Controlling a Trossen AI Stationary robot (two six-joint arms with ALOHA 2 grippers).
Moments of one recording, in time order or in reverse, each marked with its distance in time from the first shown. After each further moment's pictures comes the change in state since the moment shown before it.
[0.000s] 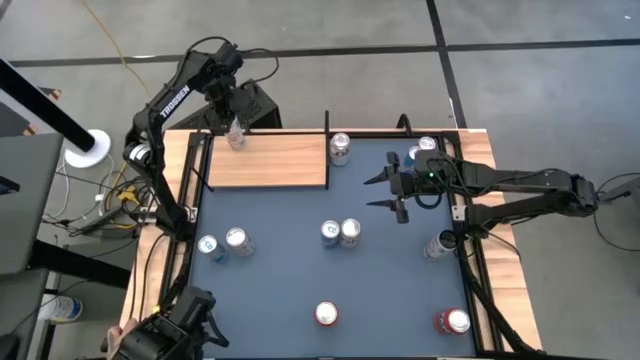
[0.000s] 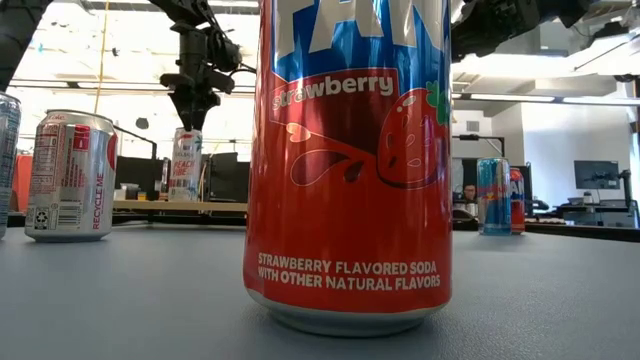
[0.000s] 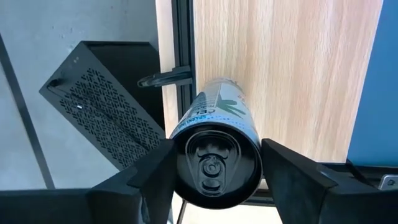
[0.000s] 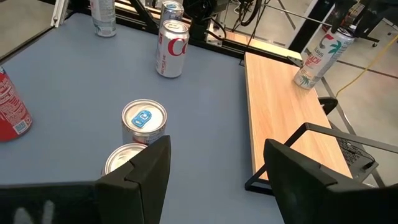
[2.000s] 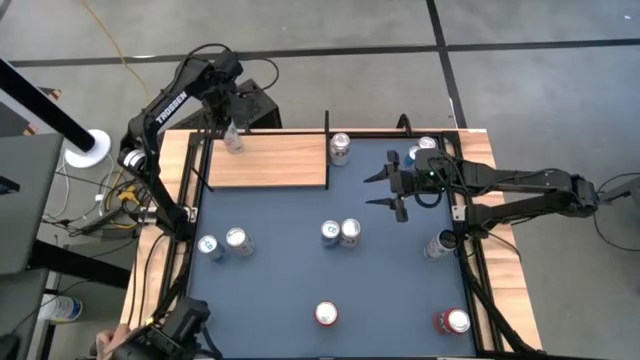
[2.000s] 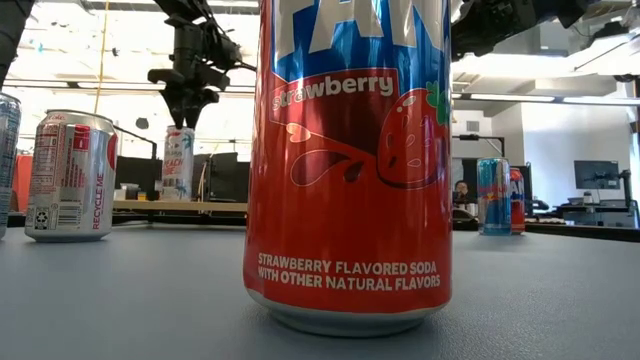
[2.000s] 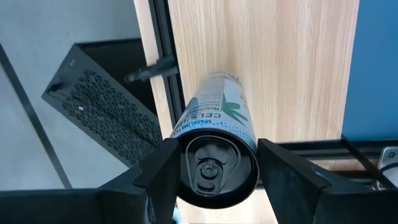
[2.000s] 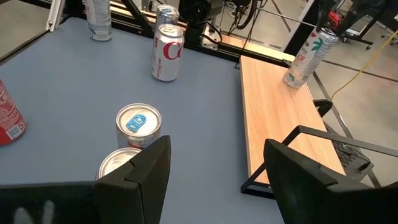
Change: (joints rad) left arm -0.018 -0.070 -0.079 -0.013 -0.062 0.084; right arm -0.007 0.000 0.000 0.018 0.000 0.002
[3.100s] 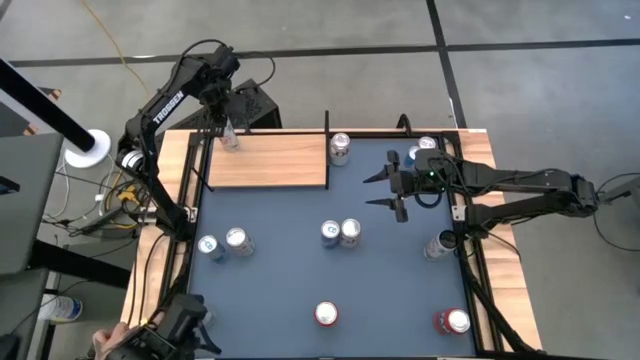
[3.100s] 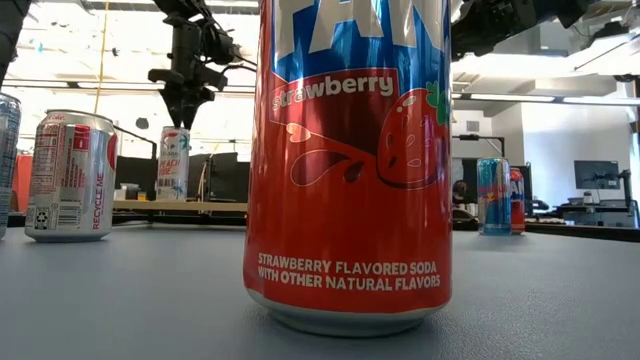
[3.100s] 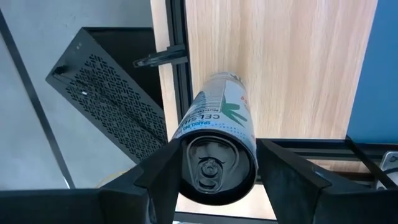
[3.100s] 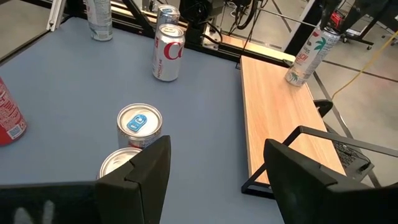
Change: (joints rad) left arm 0.010 -0.016 0.001 0.071 -0.019 -0.047; right arm -0.001 0.000 0.000 0.000 0.000 -0.002
